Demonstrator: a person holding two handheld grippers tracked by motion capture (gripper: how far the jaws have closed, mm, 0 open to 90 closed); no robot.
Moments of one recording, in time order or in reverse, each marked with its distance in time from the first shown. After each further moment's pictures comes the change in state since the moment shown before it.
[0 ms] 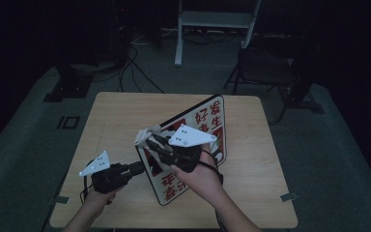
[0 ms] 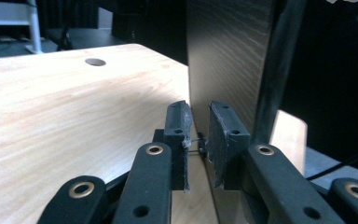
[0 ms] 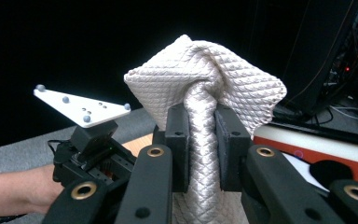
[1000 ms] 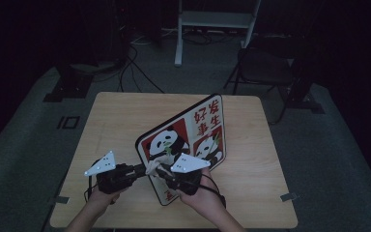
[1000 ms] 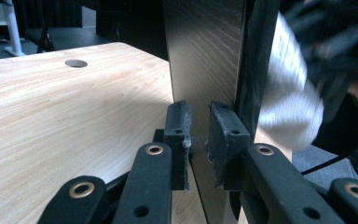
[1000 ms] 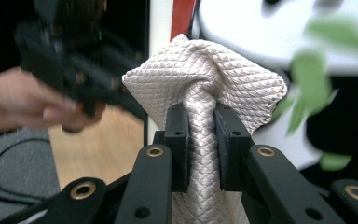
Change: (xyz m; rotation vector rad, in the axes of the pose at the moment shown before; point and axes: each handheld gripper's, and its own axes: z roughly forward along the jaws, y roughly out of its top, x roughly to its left) left arm -0.007 0.004 0.008 0.008 -0.051 0.024; right arm 0.009 -0.092 0.008 0.197 -0.003 0.035
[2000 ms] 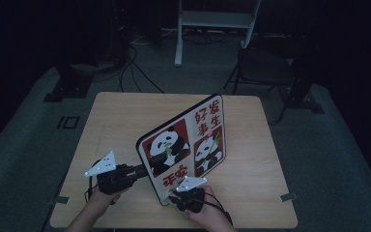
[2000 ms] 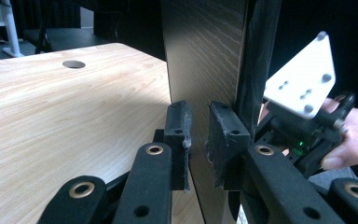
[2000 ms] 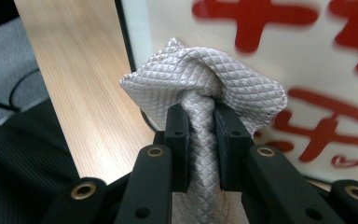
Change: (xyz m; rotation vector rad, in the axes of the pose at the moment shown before) left arm -0.002 0.001 0.001 0.000 -0.004 0.006; right arm -0.004 -0.099 0.024 0.310 0.047 0.090
